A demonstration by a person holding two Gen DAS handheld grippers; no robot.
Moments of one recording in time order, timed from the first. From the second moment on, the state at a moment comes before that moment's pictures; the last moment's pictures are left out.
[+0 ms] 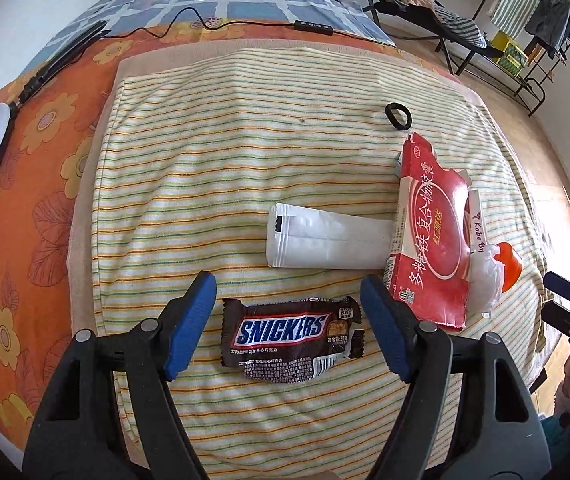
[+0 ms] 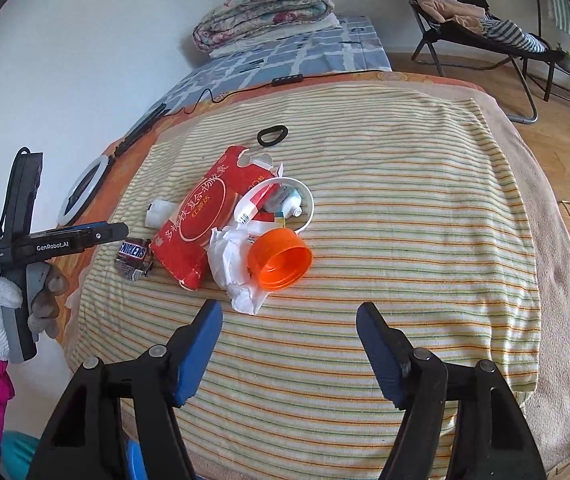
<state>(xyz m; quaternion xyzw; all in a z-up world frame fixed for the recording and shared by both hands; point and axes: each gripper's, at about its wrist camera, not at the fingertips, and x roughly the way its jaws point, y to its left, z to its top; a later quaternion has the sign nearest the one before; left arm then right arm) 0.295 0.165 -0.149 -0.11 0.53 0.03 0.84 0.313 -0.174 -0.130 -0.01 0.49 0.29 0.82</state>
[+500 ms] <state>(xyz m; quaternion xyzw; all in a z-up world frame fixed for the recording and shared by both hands) 0.265 0.153 -0.174 -0.11 0.57 0.00 0.81 0.341 -0.163 -0.144 0.02 0.50 0.30 0.81</state>
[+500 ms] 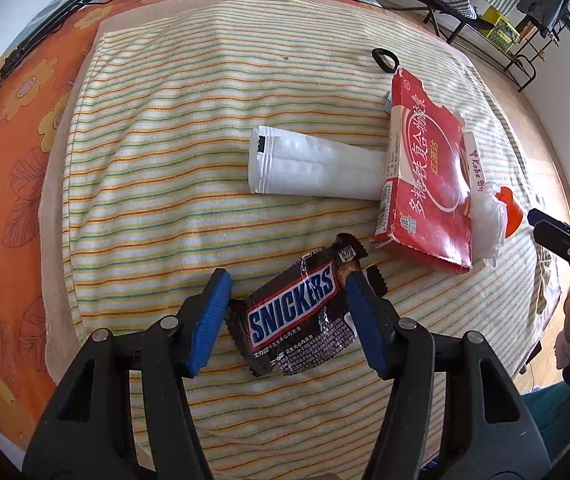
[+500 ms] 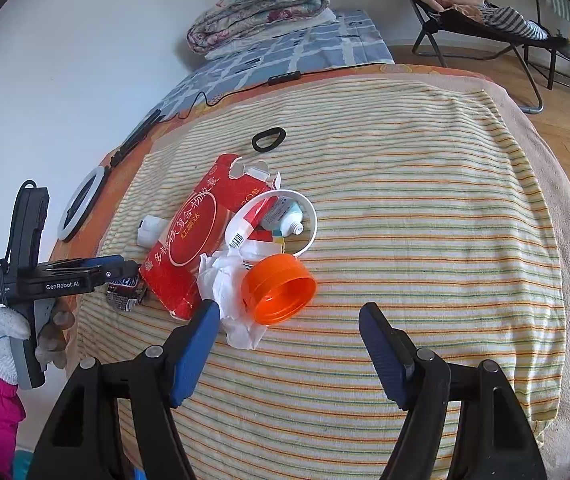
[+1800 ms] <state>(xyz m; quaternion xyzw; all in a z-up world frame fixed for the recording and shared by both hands) 0.231 0.105 -0.171 -0.02 0.53 0.01 0.85 0.362 -0.146 -0.162 0.05 0.49 0.33 0.81</state>
